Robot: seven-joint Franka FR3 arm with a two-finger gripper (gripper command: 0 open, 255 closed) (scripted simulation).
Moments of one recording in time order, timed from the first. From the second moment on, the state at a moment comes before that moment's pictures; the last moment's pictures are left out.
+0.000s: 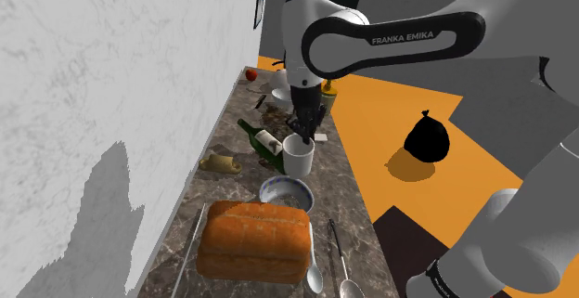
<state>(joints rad) 0.14 -0.01 0.28 -1.93 -0.15 1.66 0.43</state>
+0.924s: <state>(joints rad) 0.14 0.04 0.28 -2.06 -0.16 1.84 0.47</state>
